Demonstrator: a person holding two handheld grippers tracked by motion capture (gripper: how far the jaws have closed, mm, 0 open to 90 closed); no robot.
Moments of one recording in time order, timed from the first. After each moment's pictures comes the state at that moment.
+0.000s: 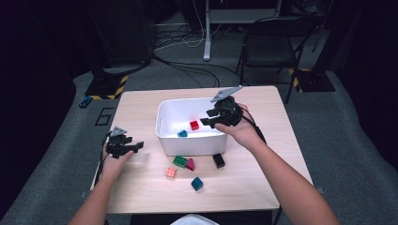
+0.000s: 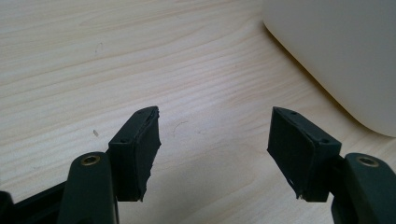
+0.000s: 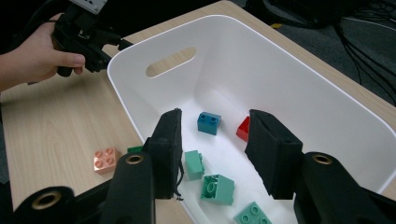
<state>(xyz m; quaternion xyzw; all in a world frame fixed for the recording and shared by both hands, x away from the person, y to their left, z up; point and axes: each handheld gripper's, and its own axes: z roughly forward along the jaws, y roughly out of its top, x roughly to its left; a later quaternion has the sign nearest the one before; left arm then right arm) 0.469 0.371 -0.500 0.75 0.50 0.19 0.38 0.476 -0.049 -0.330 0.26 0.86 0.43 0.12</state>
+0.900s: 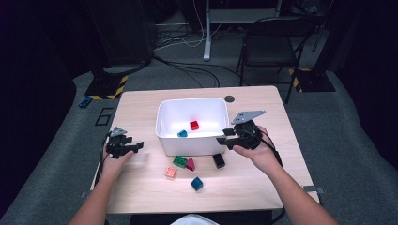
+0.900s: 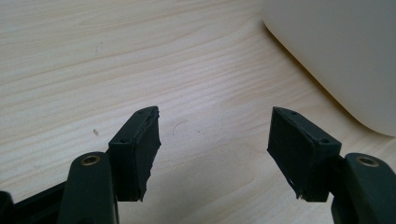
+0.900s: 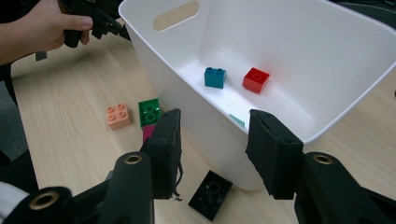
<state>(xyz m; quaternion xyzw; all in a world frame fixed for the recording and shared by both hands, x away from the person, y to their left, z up) 0.469 0.370 -0.500 0.75 0.50 0.19 0.38 0.424 -0.096 -0.372 0.29 0.85 0.43 0.11</state>
